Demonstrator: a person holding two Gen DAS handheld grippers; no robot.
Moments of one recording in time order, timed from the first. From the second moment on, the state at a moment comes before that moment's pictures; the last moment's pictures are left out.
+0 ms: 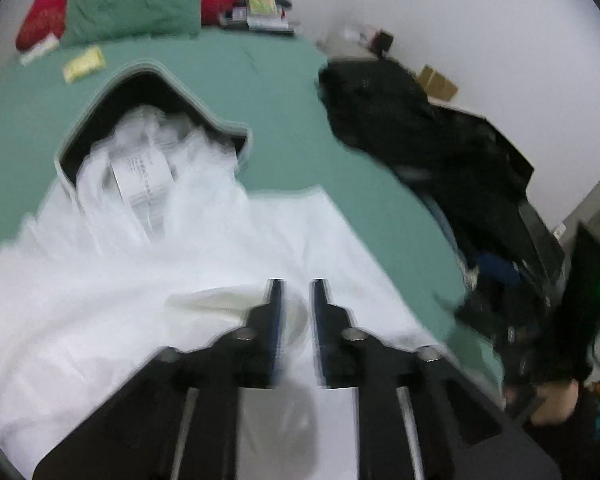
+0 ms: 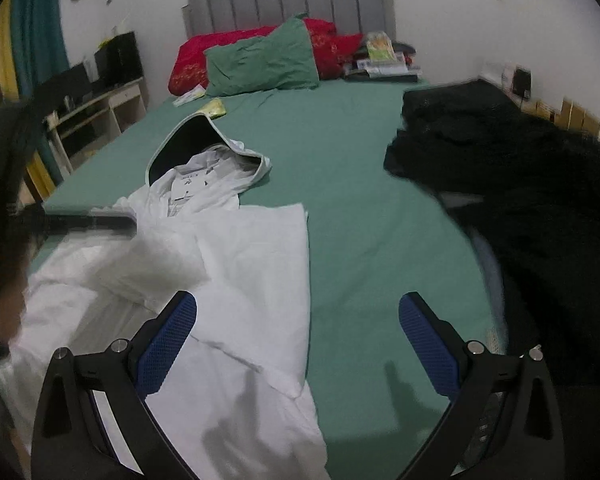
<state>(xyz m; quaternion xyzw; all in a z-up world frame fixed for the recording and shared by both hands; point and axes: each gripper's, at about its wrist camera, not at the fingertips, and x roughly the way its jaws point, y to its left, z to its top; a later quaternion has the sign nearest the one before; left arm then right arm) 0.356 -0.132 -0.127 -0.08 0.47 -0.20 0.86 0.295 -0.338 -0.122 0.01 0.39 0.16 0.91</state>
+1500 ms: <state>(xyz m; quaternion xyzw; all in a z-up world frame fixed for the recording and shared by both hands) 0.349 0.175 -0.188 -0.12 0.47 0.05 0.87 0.354 -0.214 -0.142 0.05 0.44 0.19 0.88</state>
